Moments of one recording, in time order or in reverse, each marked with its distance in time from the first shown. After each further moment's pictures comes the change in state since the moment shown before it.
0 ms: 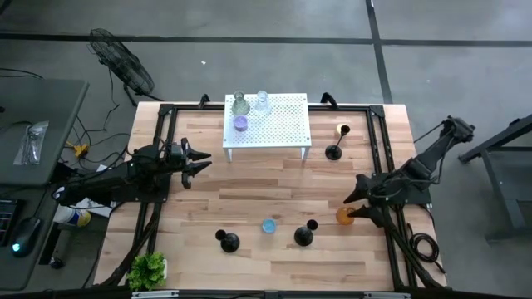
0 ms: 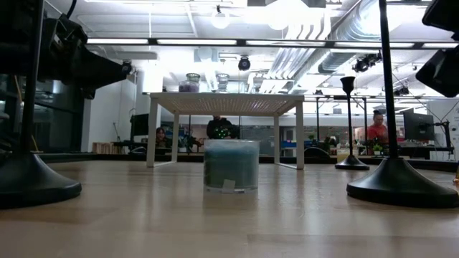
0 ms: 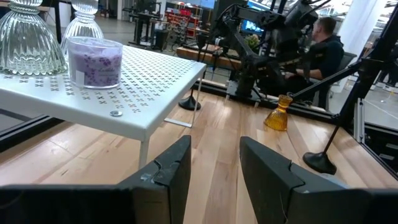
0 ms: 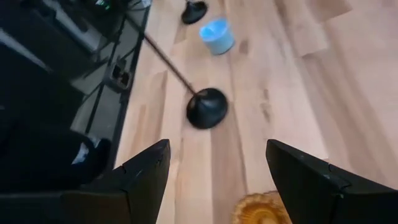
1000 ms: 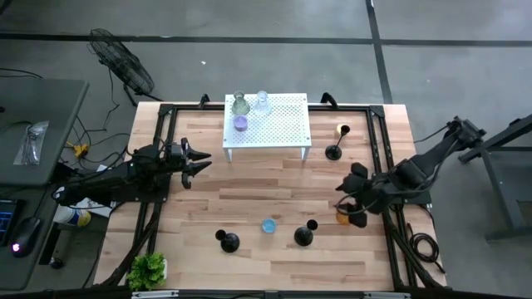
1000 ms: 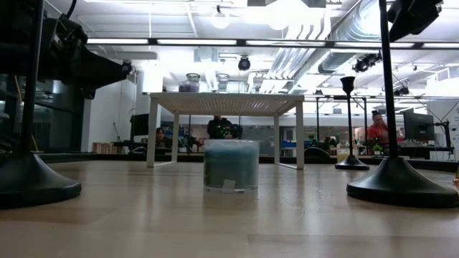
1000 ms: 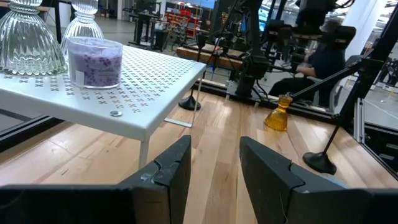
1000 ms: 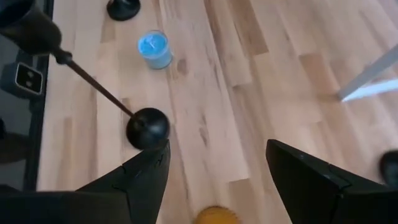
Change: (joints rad) left arm 0.000 0.000 0.000 0.000 0.000 0.000; right arm -0.099 0.544 0.577 -0.413 0.127 -0.071
